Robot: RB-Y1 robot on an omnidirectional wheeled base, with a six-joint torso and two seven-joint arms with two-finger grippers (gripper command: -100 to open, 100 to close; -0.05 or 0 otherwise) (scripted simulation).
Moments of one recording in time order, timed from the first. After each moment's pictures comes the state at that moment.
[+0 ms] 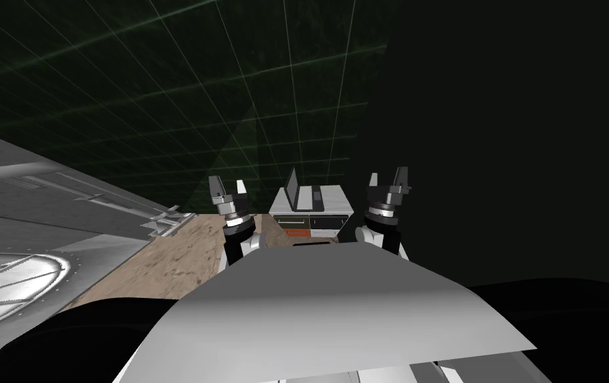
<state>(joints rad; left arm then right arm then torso) 0.48 -0.03 0.05 -2.38 -0.08 -0.54 0.04 0.48 0.02 -0.06 -2.27 -0.09 -0.63 -0.11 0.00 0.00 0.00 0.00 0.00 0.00</state>
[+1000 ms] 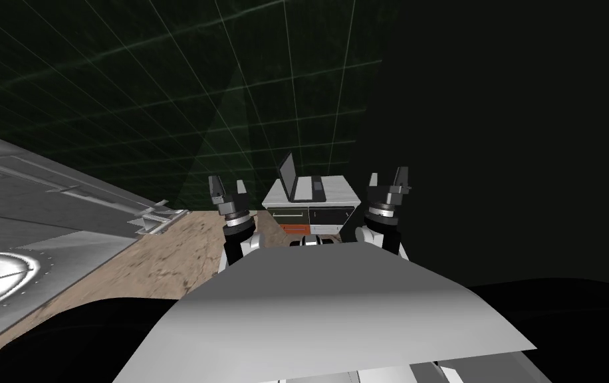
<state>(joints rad) 0.48 -0.03 0.05 -2.38 -0.08 -0.54 0.04 0.48 0.02 -0.06 -2.27 -0.09 -0.63 -0.11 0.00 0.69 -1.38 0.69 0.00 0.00</state>
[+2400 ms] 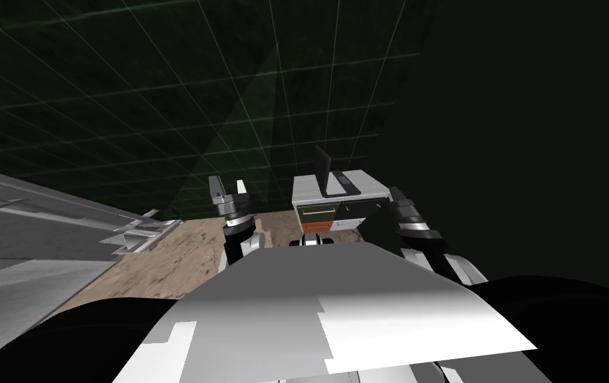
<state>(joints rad) 0.48 -0.03 0.05 -2.38 -0.08 -0.54 0.04 0.69 -0.30 -0.39 -2.11 0.15 -0.52 -0.03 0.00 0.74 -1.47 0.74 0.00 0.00</state>
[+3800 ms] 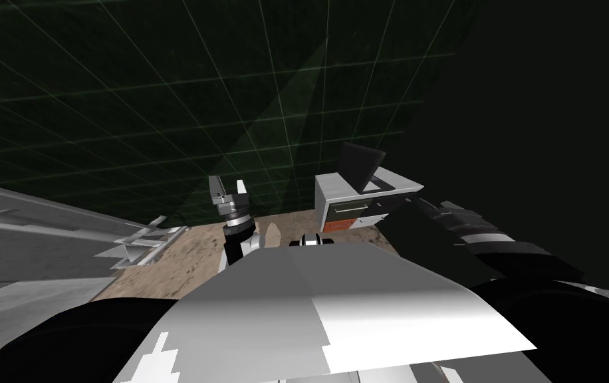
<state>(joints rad) 0.48 -0.03 0.05 -2.38 -0.08 -0.54 0.04 0.89 -0.57 -0.69 -1.96 0.40 -0.39 0.11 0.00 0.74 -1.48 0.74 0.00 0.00</state>
